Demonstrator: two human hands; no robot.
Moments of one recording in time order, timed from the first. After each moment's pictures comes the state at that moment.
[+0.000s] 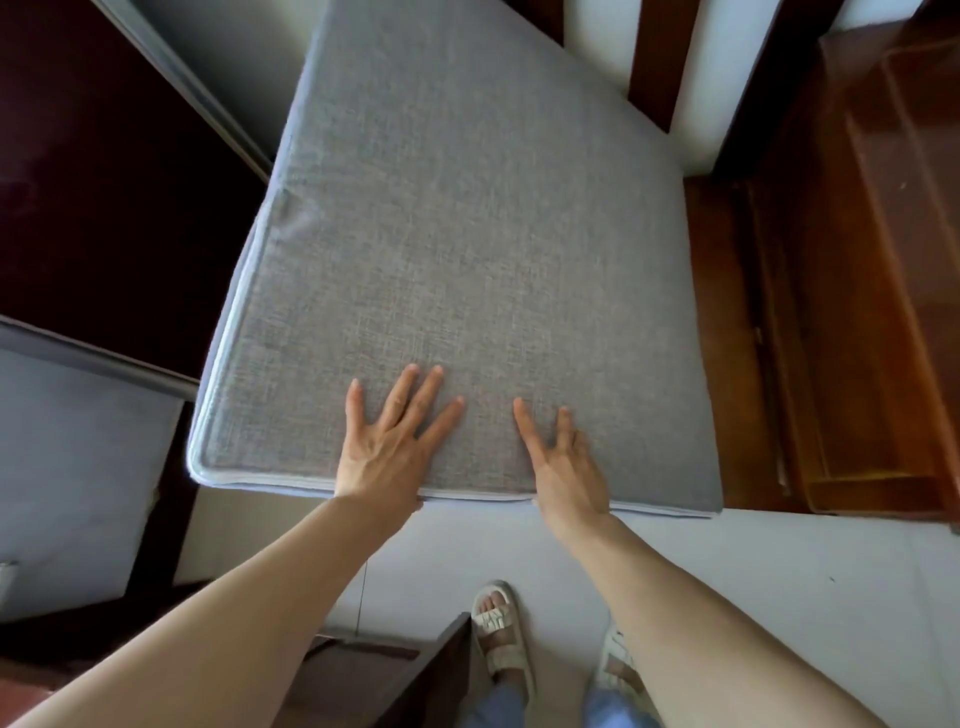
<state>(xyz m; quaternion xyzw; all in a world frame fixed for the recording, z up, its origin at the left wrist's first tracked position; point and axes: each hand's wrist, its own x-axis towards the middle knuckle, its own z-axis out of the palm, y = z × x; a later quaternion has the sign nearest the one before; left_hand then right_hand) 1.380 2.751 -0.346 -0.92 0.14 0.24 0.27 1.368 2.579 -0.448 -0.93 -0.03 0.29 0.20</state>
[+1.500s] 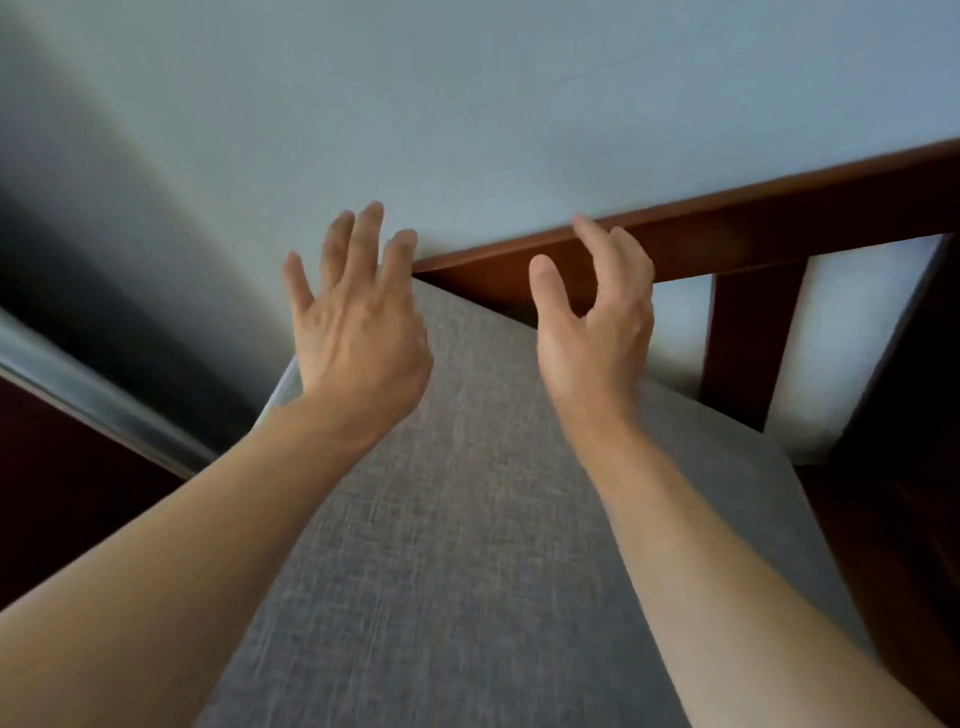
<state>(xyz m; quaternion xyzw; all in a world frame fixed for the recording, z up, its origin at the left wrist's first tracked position) 1.877 2.713 -0.264 -0.97 0.02 -0.24 0.10 1.887 2.578 -0.334 -0.71 0.06 -0.30 0.63</state>
